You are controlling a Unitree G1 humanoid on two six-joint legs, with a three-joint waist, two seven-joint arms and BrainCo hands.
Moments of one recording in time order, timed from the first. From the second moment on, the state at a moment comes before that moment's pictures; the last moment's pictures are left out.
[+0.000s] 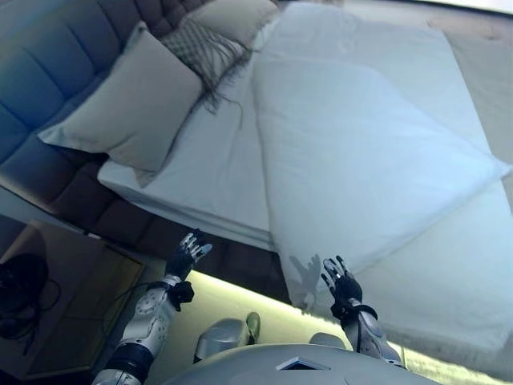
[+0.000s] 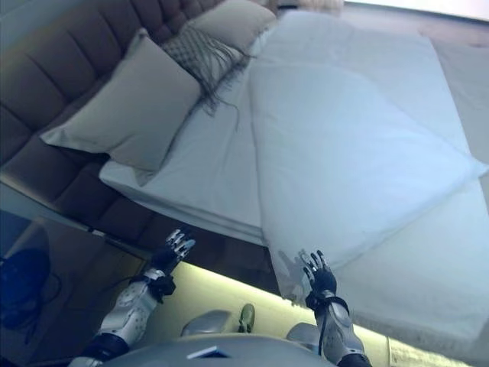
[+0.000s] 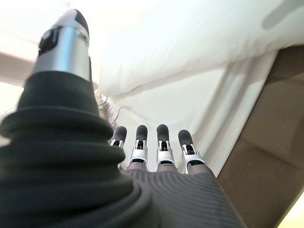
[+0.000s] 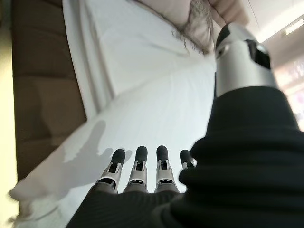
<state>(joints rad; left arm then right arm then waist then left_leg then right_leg) 0.16 0.37 -0.25 0.44 -0.64 -0.14 -0.13 0.25 -0.21 0.25 0.51 0.81 -0.16 -0.03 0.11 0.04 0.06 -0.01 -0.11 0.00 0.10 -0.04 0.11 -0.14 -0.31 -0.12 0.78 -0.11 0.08</state>
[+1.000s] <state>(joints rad) -0.15 0.39 -0.47 0.57 -0.10 -0.23 0.24 0.01 -0.32 0.23 0.85 0.81 -0.08 0.02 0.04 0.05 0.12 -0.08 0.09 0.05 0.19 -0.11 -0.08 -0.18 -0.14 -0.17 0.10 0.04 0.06</state>
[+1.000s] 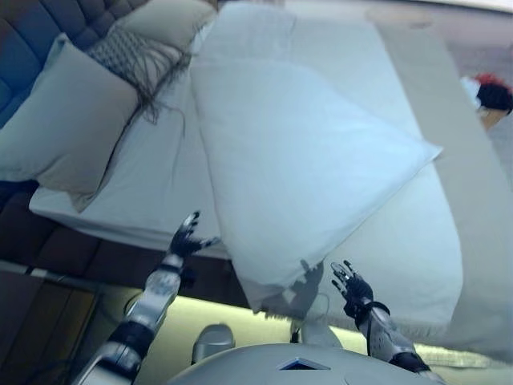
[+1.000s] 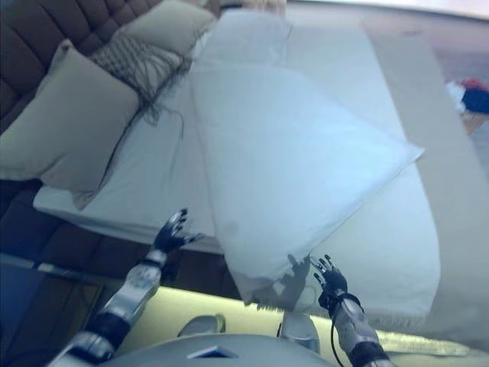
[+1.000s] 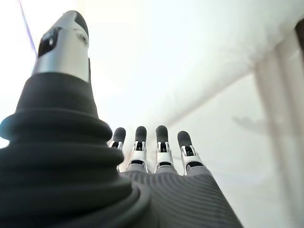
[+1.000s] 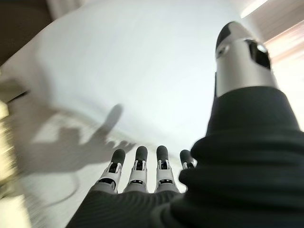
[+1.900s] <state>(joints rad) -0.69 0.30 -0.58 0.60 0.48 0.06 0.87 -0.22 -0.33 0.11 1.02 0.90 -0.19 -0.01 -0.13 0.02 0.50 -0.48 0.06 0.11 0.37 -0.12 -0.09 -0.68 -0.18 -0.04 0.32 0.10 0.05</state>
